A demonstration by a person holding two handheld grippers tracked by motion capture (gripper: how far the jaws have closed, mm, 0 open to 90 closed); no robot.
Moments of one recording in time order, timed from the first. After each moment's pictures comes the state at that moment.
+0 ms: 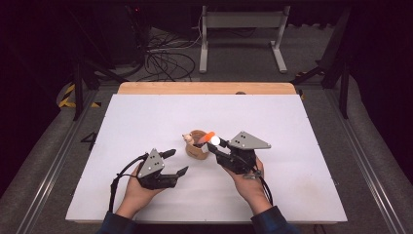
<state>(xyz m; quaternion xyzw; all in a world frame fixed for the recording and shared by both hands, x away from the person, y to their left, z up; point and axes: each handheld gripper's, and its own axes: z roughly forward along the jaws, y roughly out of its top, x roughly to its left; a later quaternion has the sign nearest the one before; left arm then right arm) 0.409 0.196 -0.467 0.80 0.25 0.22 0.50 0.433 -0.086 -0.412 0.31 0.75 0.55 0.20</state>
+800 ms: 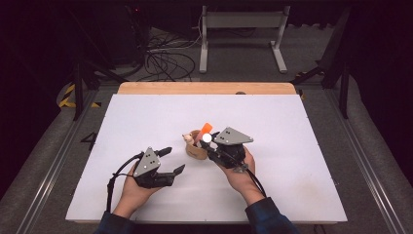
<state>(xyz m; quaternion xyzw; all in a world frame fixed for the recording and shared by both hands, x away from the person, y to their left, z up) 0.409 0.204 -0.464 0.79 0.26 0.23 0.50 0.452 -0.060 -0.419 0.28 0.79 0.50 0.23</state>
